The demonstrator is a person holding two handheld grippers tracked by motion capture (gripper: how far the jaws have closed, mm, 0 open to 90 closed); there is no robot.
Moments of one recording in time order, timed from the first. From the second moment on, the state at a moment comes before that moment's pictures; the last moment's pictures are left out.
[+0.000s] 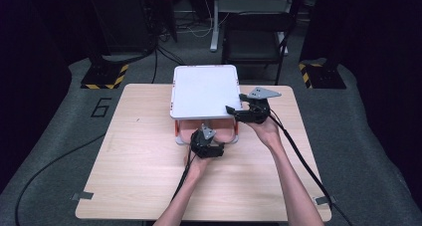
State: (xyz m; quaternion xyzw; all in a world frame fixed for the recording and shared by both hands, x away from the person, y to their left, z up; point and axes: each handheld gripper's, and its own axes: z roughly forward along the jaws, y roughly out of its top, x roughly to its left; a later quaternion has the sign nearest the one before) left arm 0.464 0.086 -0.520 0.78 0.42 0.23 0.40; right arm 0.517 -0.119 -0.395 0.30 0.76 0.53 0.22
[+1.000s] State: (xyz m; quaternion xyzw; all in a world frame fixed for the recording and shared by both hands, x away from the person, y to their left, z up) left arm 0.398 0.186 -0.468 0.77 0.33 0.22 0.50; right arm 0.515 -0.121 -0.395 0.30 0.76 0.53 0.23
